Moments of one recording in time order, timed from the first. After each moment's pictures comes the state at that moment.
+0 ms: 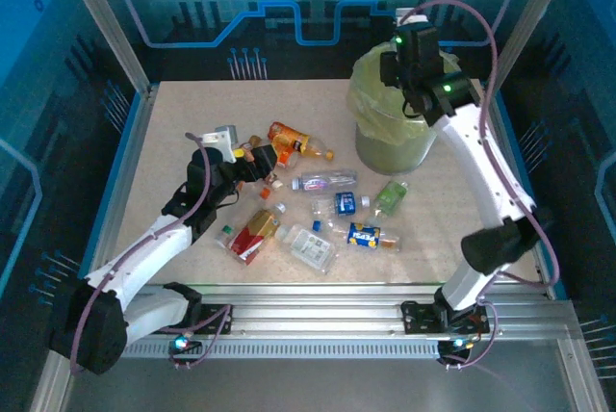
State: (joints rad) left arm -0.34 1.09 0.65 0.15 0.05 -0.56; right arm 0.37 1.75 2.06 -0.84 0.43 0.13
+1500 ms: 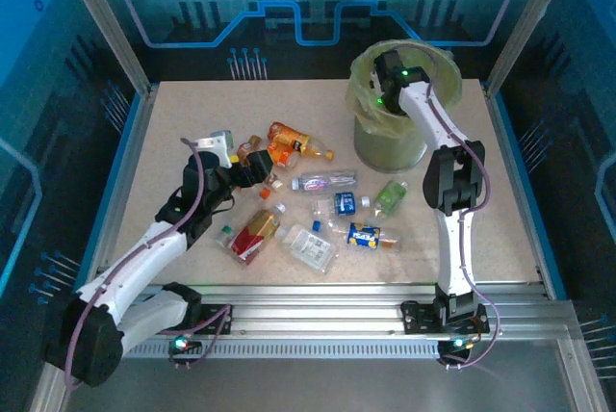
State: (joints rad) left arm -0.34 1.01 0.64 0.03 0.02 -0.56; right arm 0.23 2.26 2.19 -1.12 0.04 0.07
